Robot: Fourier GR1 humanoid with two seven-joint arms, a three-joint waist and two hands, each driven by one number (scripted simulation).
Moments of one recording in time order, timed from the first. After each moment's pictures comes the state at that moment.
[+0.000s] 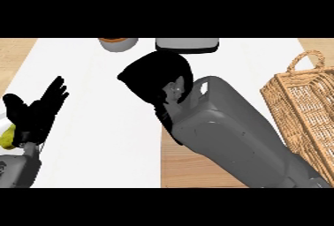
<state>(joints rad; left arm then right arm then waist) -0.18 0.44 -0.05 -1.38 0.27 0.12 0.18 -1.11 -0.05 0.42 -1.42 0.35 1.02 0.76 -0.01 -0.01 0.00</state>
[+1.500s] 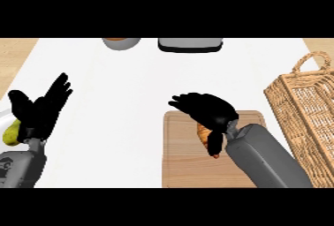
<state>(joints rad) -0.21 0.37 0.01 -1.38 0.19 0.06 0.20 -0.55 -0.23 0.50 -1.40 0.77 0.56 0.08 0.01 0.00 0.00</state>
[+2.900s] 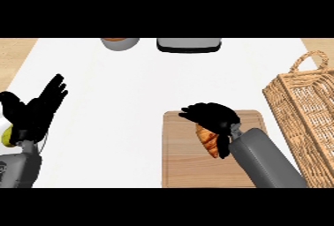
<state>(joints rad) -0.19 0.32 0.11 -1.41 0.12 -0.03 0.23 -0.48 -0.19 0.42 -1.22 1.05 0.58 -0.19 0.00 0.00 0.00</state>
